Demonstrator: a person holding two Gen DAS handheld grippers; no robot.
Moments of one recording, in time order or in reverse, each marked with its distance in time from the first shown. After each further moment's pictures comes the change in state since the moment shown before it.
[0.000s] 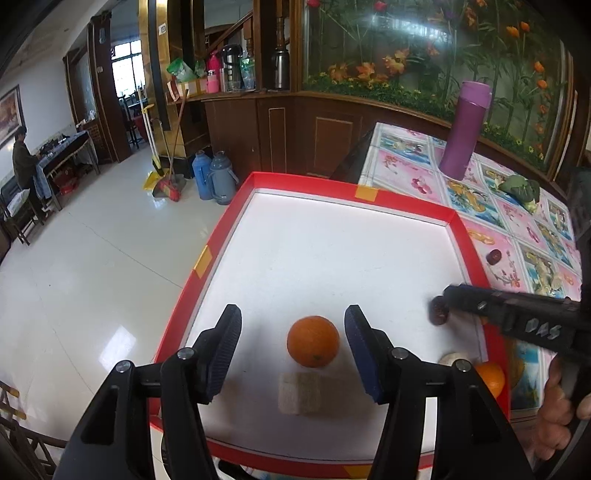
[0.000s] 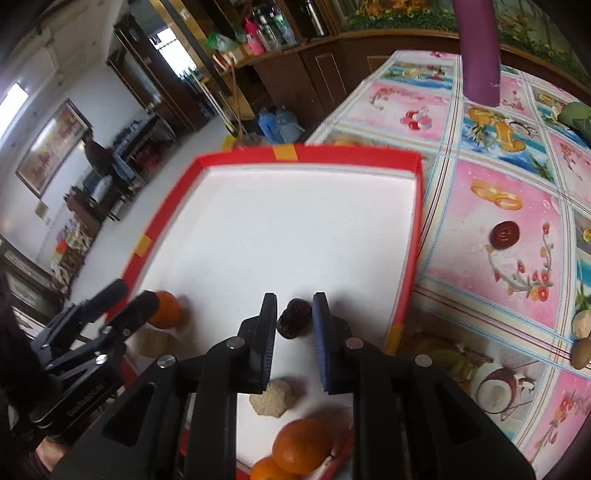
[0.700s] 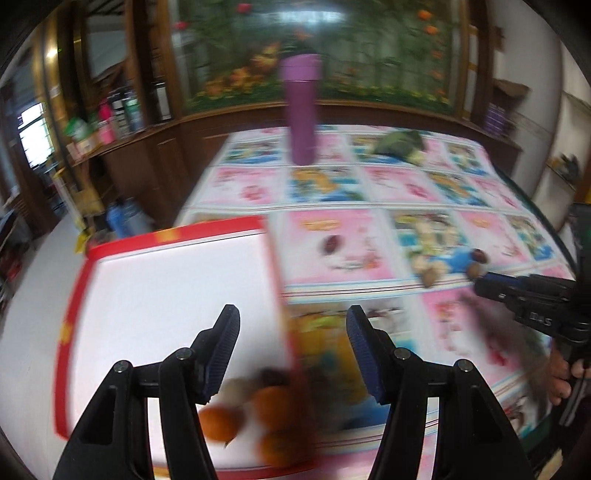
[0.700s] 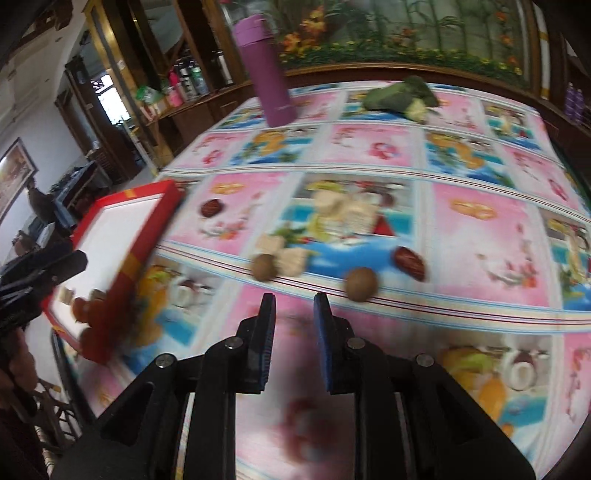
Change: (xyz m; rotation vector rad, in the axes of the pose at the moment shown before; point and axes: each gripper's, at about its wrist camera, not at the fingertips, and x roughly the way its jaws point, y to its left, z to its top) left arm -0.037 -0.167 0.001 0.326 -0.010 -0.247; right arm -0.155 -0.176 -0.093 0.112 -0.166 -0.298
